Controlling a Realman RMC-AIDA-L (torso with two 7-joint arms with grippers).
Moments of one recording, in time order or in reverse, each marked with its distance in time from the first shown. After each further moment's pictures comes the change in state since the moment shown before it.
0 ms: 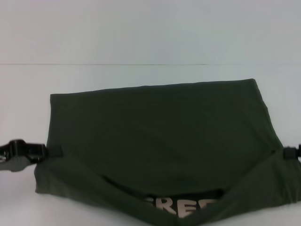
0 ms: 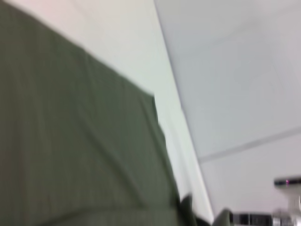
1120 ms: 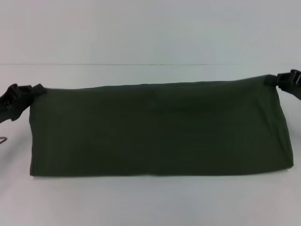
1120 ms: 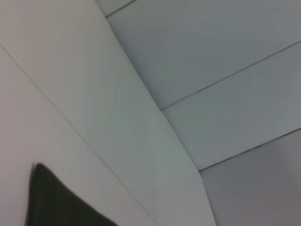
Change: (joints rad) left arm -0.053 -0.073 -0.188 -0.135 -0.206 -0.523 0.098; right arm 0.082 0.102 -0.006 0.062 0.297 0.524 -0.082
